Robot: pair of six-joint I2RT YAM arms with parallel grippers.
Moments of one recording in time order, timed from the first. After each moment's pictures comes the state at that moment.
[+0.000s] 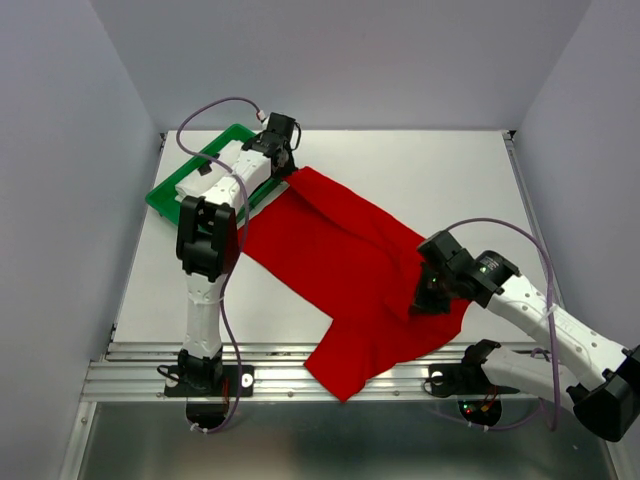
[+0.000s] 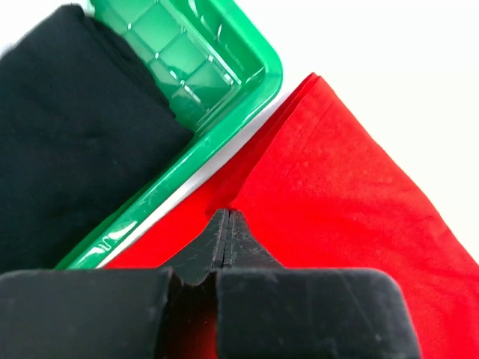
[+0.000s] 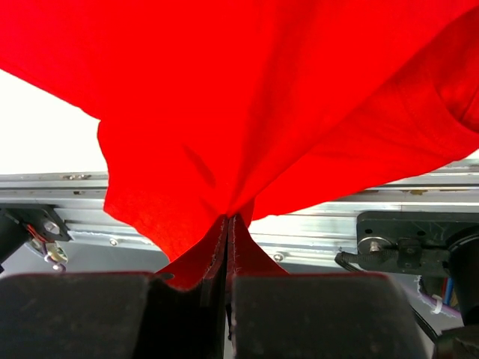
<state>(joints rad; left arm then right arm) -0.34 2.17 1.91 -0.59 -0.21 -0.47 0.67 0.98 0.85 -1.05 -0.03 0.97</state>
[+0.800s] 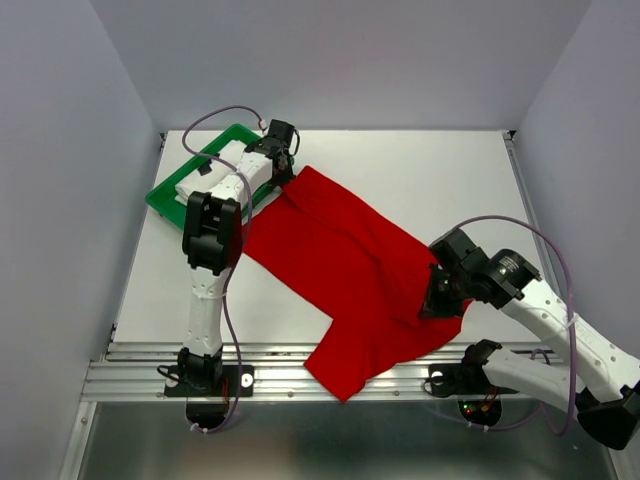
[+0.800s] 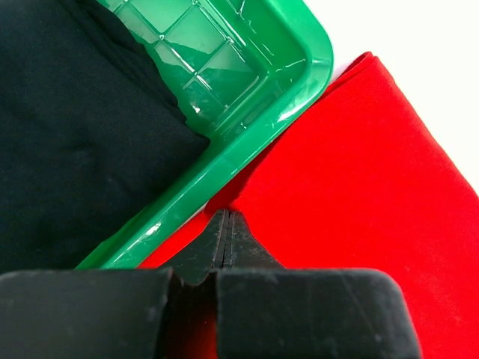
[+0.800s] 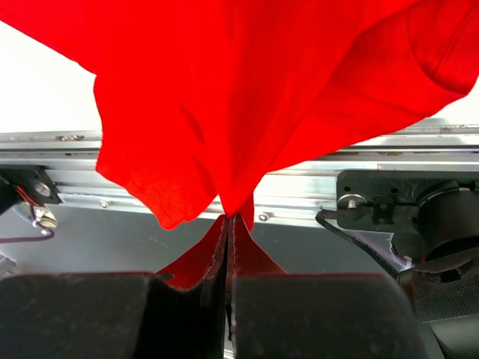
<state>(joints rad) -0.33 2.26 1.94 -0.61 -0.20 -0.44 0.67 0.92 0.97 -1.23 -0.07 0.91</state>
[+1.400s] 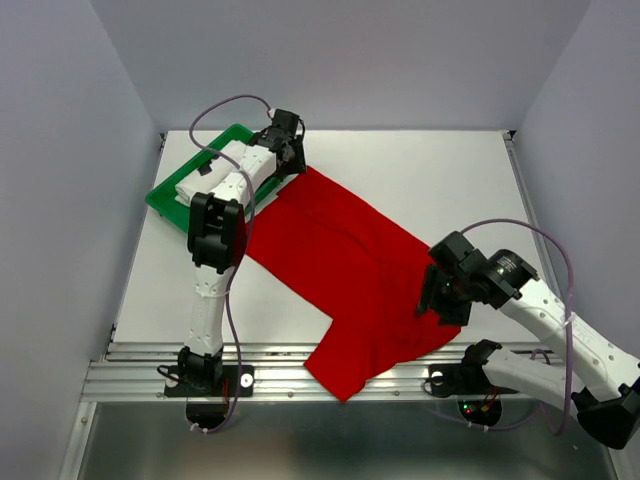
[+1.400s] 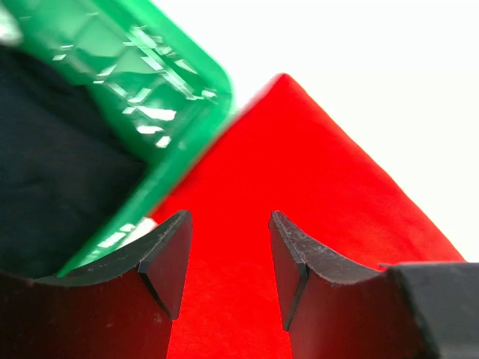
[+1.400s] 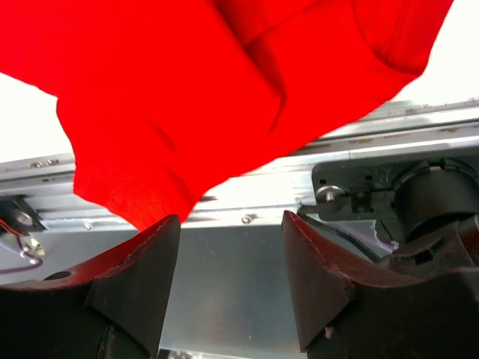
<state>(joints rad) -0.34 2.31 2.10 -0.67 -0.11 -0.41 0.67 0.93 0.95 -1.30 0.04 0.97</state>
